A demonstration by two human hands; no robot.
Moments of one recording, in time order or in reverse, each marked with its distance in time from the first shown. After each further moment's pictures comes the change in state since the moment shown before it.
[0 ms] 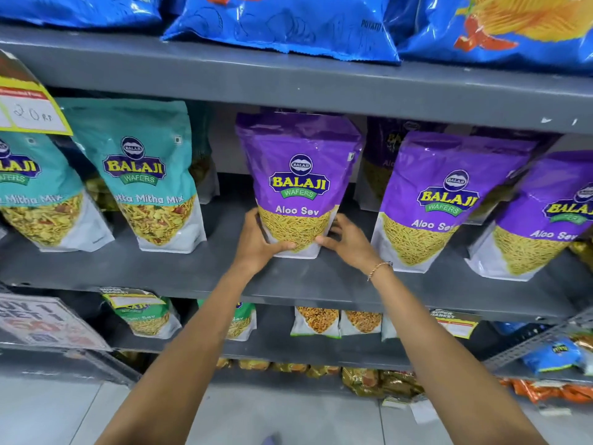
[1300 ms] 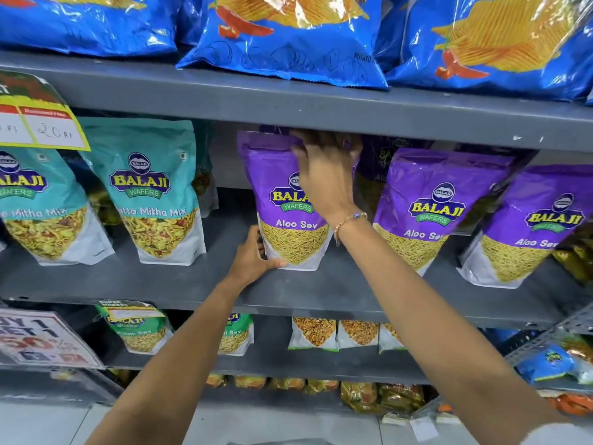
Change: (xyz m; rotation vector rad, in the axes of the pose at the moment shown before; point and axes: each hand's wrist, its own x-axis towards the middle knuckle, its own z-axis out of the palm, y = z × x) left_hand -0.002 -0.004 -0.007 0.013 -0.126 -0.008; right_hand 0.012 -0.166 0.007 -0.802 0.755 -0.633
